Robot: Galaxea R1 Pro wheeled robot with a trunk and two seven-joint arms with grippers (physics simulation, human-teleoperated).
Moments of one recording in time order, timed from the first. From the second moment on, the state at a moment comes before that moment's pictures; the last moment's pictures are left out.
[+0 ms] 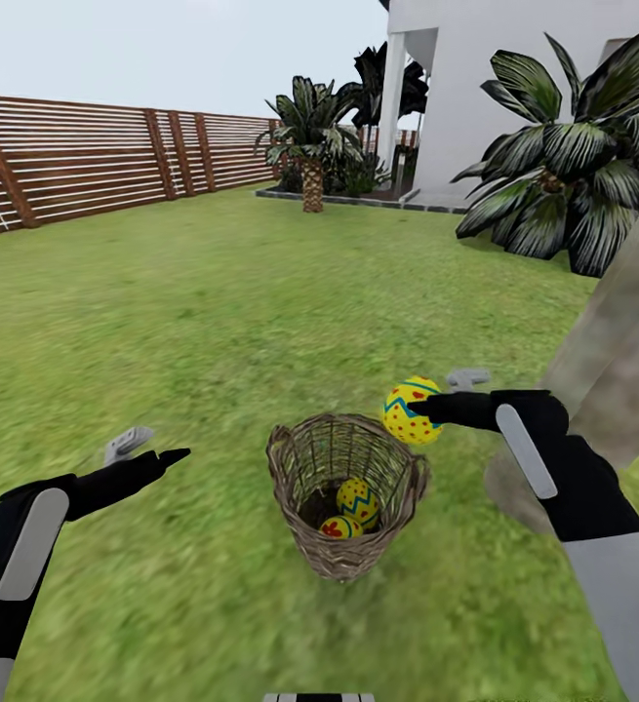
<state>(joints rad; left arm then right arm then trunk) -0.48 0.24 0.19 -1.42 0.71 0.93 -0.11 -0.83 -0.25 0.18 -1.36 -0.43 1.01 0.09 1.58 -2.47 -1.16</state>
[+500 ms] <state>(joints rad) -0.48 0.25 0.19 -1.42 0.71 0.93 -0.11 -0.59 -0.40 0.05 -1.36 -0.79 1.01 0.33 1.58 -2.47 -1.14</state>
